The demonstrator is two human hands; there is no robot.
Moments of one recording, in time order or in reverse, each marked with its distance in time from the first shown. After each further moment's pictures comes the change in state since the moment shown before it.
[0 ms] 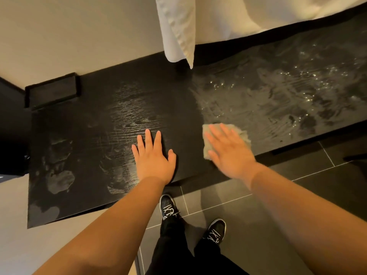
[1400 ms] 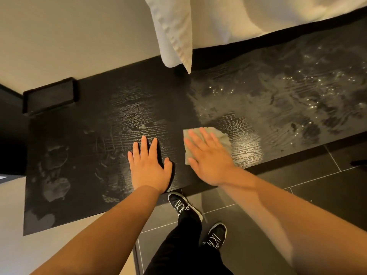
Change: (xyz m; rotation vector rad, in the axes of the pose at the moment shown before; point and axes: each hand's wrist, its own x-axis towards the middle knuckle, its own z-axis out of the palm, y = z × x) left_hand 0.001 0.003 -0.004 -0.008 0.026 -0.009; right_hand 0.035 -0.034 0.000 0.079 0.047 -0.076
